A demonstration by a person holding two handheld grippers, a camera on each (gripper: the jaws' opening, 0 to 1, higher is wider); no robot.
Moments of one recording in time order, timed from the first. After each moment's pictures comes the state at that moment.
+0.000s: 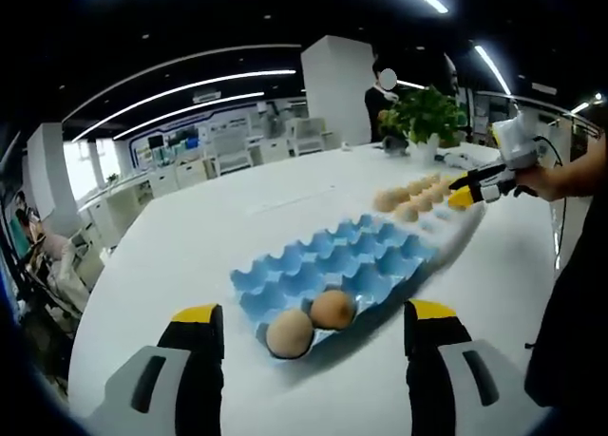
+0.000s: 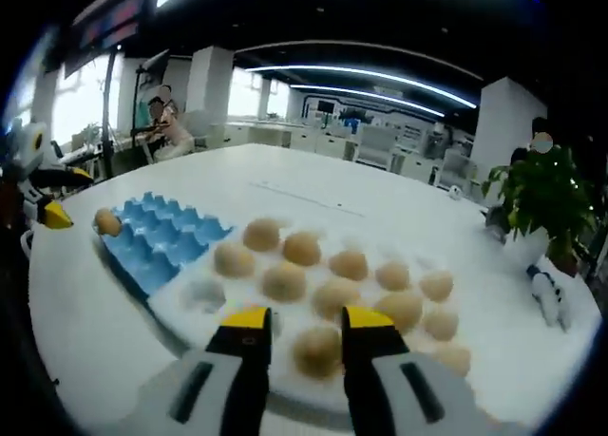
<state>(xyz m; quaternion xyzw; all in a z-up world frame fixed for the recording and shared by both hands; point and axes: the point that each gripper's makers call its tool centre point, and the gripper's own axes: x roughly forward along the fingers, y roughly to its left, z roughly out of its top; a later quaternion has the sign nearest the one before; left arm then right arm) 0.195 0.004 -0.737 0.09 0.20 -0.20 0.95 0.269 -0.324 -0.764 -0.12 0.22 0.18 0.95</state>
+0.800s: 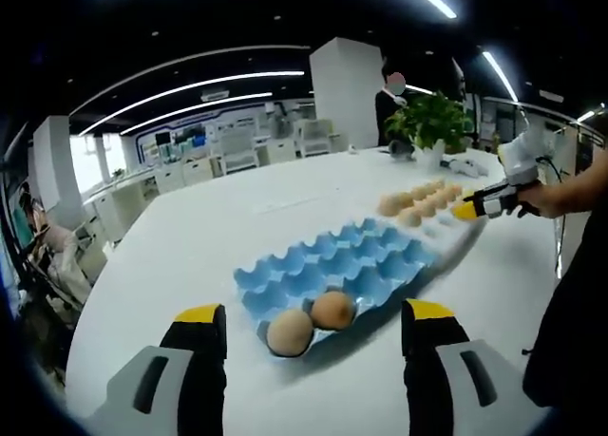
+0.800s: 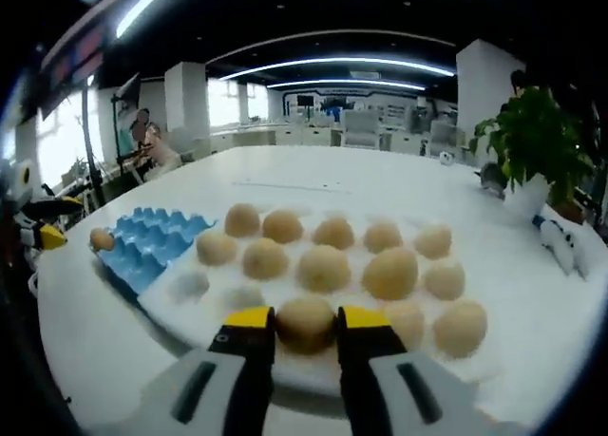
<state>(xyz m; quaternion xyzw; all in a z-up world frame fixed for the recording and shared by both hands) 0.191 0.005 -0.733 0.08 0.20 -0.19 0.96 0.266 -0.330 -0.782 -0.04 0.23 0.17 0.96</state>
